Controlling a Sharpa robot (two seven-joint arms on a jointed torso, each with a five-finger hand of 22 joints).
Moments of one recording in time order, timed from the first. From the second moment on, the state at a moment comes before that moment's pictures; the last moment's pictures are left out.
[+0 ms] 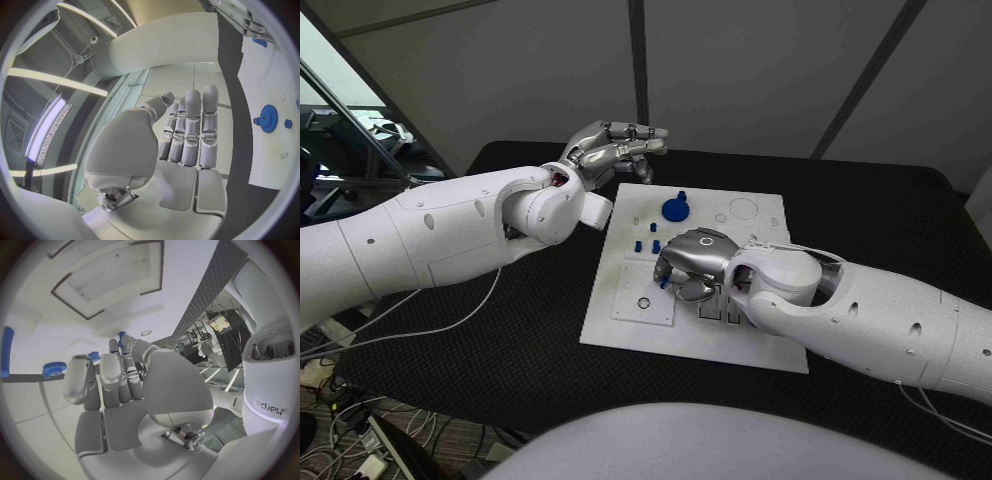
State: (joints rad) left arm 1.11 -0.86 0.08 1.46 -0.07 -0.16 0.37; left_hand 1.35 -0.15 0.48 -0.05 0.14 1.03 0.17 0.11 0.07 1.08 0.10 0.31 0.13 1.18 0.02 0.90 0.50 0.17 1.14 0.11 0.63 0.87; right arm 1.07 -0.51 -0.06 1.50 -1.84 -0.13 -0.05; right_hand 1.29 -0.06 0.54 -0.14 0.09 1.08 0.16 0.06 0.09 1.15 0.10 0.07 0.06 1.47 0.00 1.14 1.05 0.09 1.36 0.11 1.38 1.22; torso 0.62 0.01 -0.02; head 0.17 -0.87
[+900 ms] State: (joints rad) left arm 1.11 -0.86 0.08 1.46 -0.07 -0.16 0.37; left_hand 1.35 -0.15 0.48 -0.05 0.14 1.03 0.17 0.11 0.07 1.08 0.10 0.31 0.13 1.18 0.02 0.90 0.50 0.17 1.14 0.11 0.63 0.87; right arm 1.06 -0.58 -0.07 1.55 -1.84 -0.22 -0.04; right_hand 1.27 -0.08 0.50 -0.14 0.10 0.99 0.16 0.06 0.07 1.02 0.12 0.07 0.06 1.47 0.02 1.10 0.98 0.09 1.30 0.13 1.31 1.12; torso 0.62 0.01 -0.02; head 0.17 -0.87
